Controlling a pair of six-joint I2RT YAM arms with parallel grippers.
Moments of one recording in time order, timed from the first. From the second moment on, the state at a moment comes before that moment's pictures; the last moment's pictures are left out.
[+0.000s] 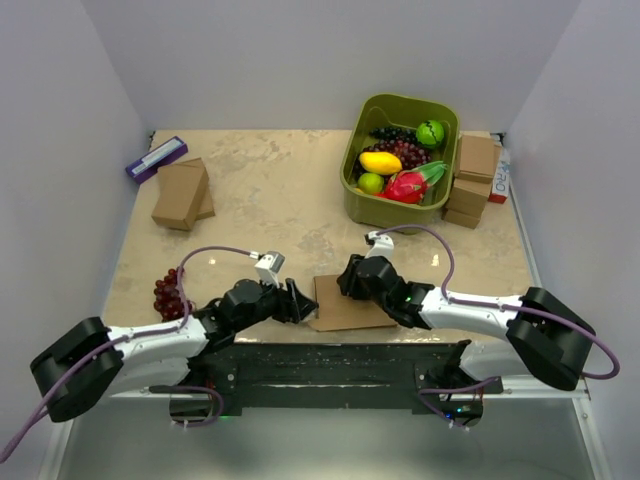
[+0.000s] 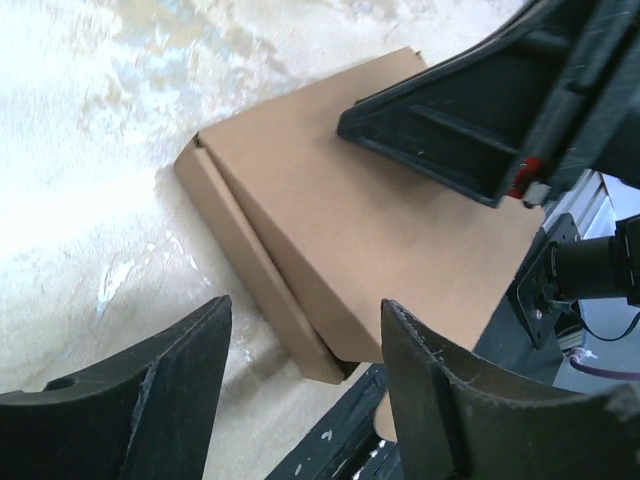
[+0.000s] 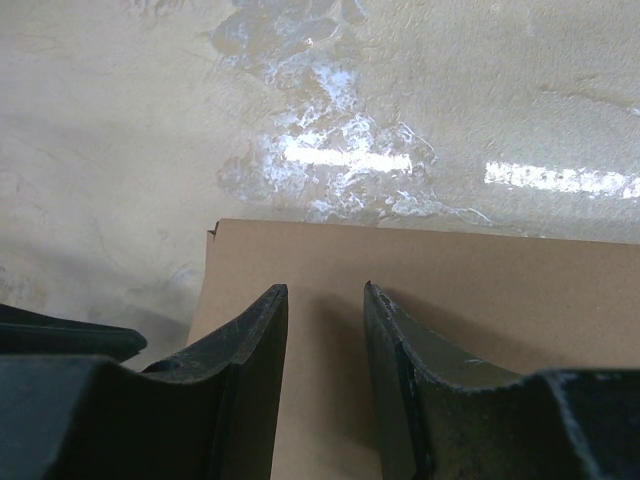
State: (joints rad) left arm -0.91 1.02 0.19 0.46 0.00 -0.73; right arm 0.94 1.30 0.50 0.16 0.35 0.83
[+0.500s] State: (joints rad) left arm -0.88 1.34 0.17 0.77 0.14 -0.82; right arm 0.94 1.33 0.50 0.19 0.35 0.83
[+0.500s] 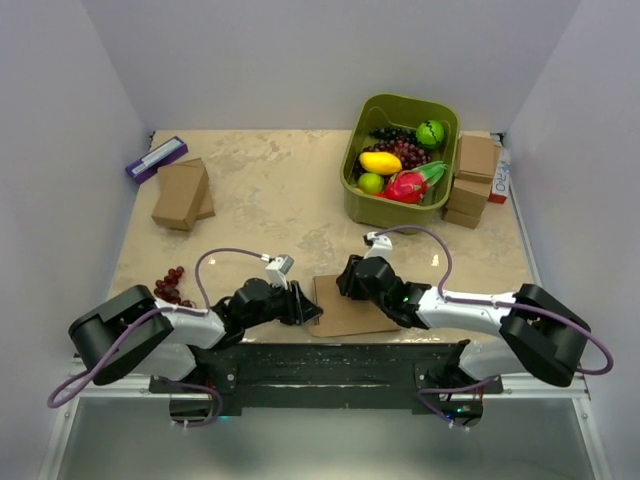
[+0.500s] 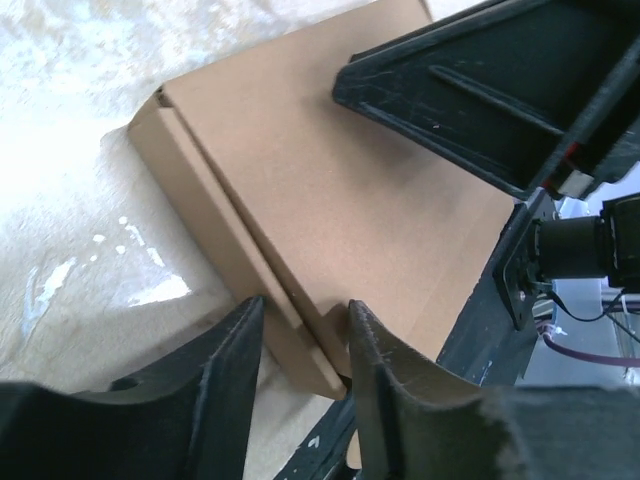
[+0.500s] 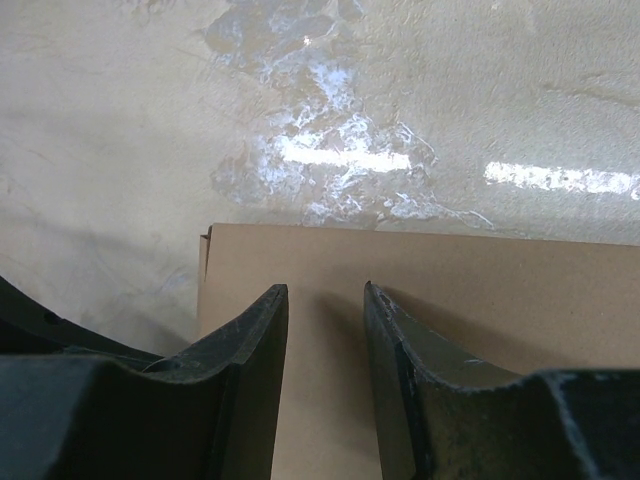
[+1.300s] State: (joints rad) left arm -0.72 1.44 0.38 0.58 0.12 -0.58; right arm 0.94 1.14 0.68 -0.19 0.41 0.74
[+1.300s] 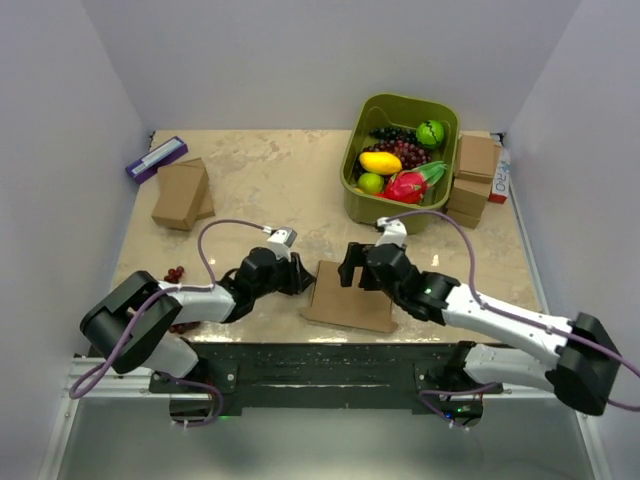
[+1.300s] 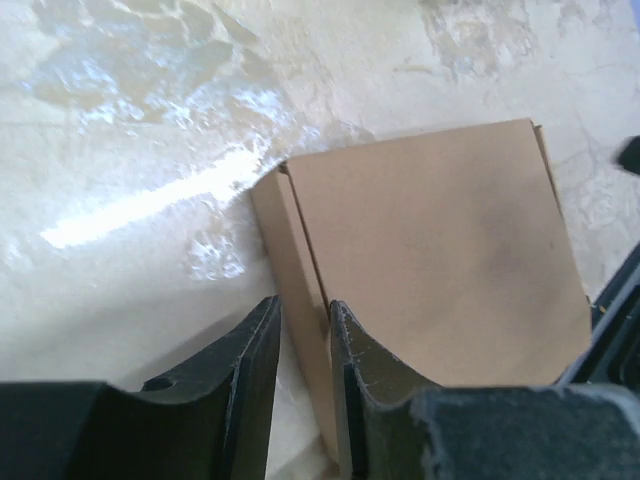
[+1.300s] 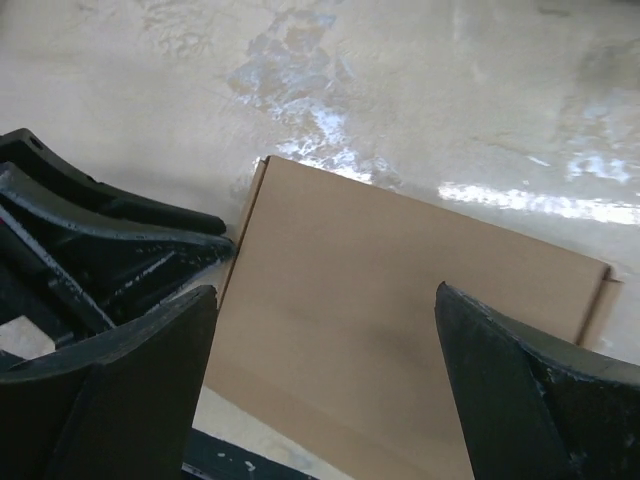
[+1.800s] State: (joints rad) left arm -0.57 1.32 0.41 0.49 0.21 -0.49; right arm 0.68 0.93 0.40 -0.32 0.18 0.83
